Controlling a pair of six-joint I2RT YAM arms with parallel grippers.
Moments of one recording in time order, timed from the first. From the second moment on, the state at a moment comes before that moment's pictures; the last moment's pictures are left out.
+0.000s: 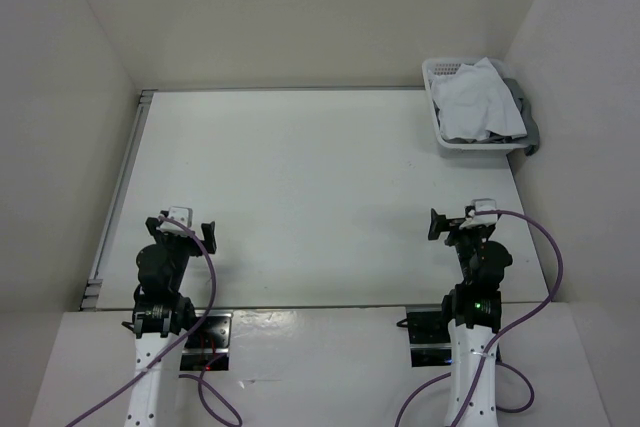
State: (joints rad) left arm 0.08 0.01 0.04 -0.18 0.12 0.08; right arm -0.22 0.01 0.05 -0.08 -0.25 -0.05
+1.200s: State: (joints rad) left arm 0.16 1.64 1.59 -0.78 -0.19 0.09; right arm -0.26 1.02 0.96 -0.35 0.05 -0.19
